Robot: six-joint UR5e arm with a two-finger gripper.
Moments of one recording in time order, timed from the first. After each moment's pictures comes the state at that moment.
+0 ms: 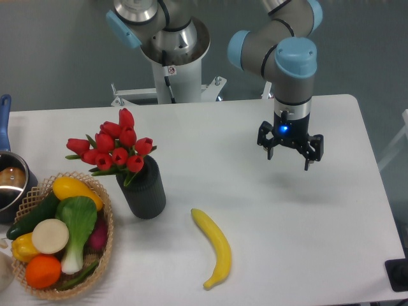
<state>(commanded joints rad) 2.77 -1.82 -1.93 -0.68 1.47 1.24</state>
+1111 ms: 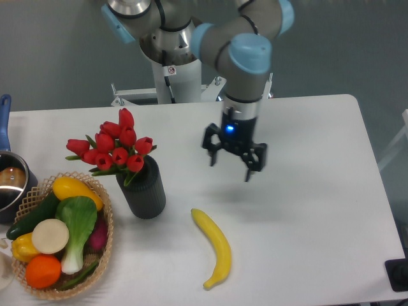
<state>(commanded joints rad) 2.53 -1.56 -2.04 -0.71 1.21 1.13</state>
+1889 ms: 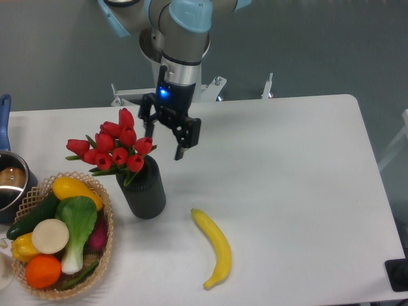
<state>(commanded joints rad) 2.48 -1.52 -2.12 -0.72 0.87 1.00</state>
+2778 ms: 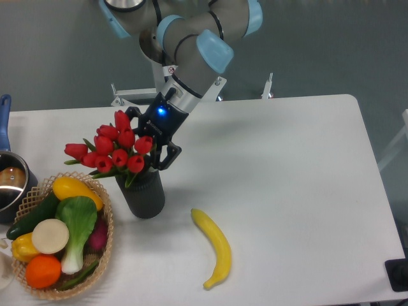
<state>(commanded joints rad) 2.54 -1.64 -2.17 -0.68 0.56 1.15</state>
